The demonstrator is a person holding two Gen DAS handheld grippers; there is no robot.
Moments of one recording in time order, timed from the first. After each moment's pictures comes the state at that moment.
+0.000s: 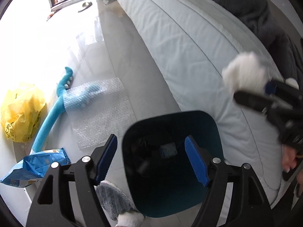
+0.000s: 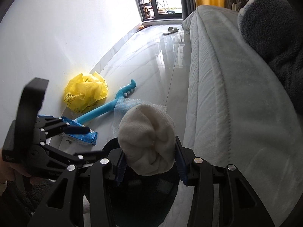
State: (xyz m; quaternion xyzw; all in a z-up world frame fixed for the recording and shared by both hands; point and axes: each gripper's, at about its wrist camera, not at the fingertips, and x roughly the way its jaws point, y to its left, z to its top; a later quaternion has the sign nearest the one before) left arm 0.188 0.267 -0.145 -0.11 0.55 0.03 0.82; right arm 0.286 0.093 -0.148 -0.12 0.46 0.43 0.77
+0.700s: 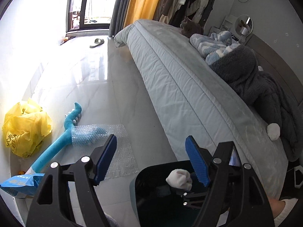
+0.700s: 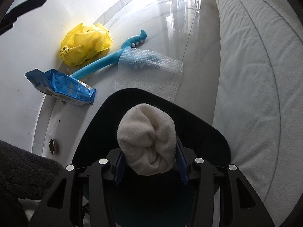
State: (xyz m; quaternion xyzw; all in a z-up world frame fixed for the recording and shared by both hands) left arm 0.171 0.314 -0.065 -0.17 0.39 0.05 0.91; right arm 0.250 0.152 -0.243 -0.22 0.55 0.43 0.69
